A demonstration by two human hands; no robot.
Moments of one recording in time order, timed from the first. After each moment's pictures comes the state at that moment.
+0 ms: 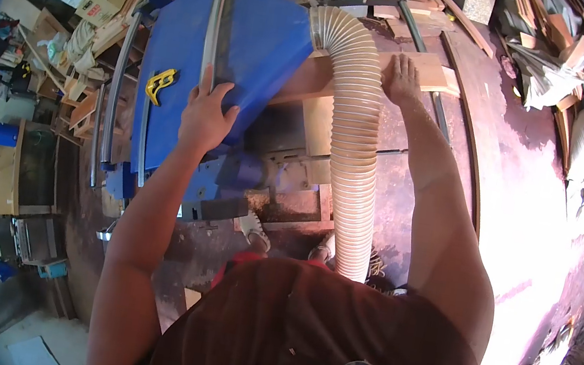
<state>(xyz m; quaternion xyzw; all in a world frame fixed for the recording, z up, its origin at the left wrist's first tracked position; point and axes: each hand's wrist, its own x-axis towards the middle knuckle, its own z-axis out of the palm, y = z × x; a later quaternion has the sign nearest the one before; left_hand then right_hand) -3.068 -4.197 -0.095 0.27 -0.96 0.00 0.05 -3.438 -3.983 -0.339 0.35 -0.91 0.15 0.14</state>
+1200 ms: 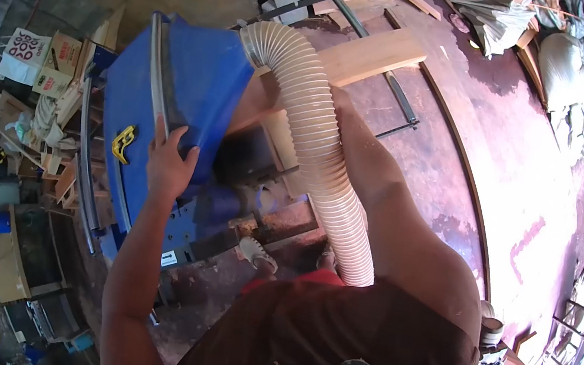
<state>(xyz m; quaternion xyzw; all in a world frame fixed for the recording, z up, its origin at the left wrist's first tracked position) -3.068 -4.197 -0.095 0.26 -0.96 0.00 0.05 -3.365 -4.003 -0.332 -0.07 -0.59 0.72 -0.36</state>
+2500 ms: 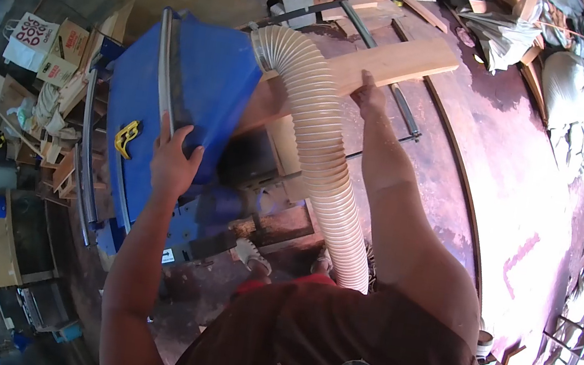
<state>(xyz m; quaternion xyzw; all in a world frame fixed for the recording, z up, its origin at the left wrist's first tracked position) -3.069 -4.197 -0.096 0.27 -0.96 -0.04 0.06 -3.435 -3.967 -0.376 -0.15 -0.42 0.87 -0.22</state>
